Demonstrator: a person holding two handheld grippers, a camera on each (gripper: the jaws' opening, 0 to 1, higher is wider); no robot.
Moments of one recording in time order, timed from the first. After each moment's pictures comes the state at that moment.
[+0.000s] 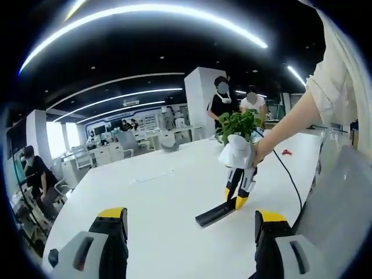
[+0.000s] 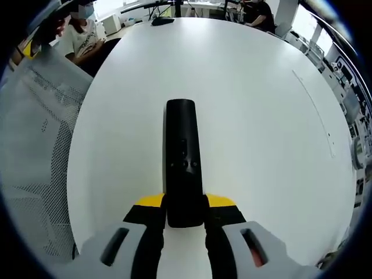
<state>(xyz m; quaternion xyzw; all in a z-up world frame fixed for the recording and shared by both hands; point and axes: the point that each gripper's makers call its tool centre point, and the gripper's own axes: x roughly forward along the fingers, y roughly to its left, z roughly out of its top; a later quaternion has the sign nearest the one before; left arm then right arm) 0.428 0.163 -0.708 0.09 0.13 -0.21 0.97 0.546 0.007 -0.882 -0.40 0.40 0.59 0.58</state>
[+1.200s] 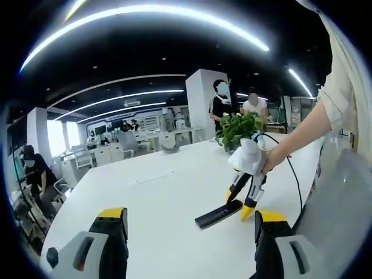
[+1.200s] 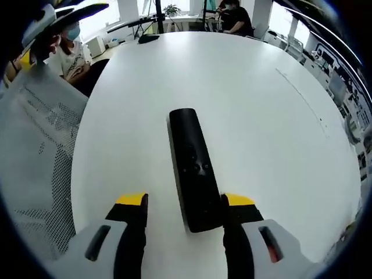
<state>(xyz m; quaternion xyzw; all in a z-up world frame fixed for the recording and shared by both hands) 0.428 0.161 -0.704 0.09 0.12 -0.21 0.97 0.529 0.014 -0.883 -0.32 0.38 0.56 0.66</state>
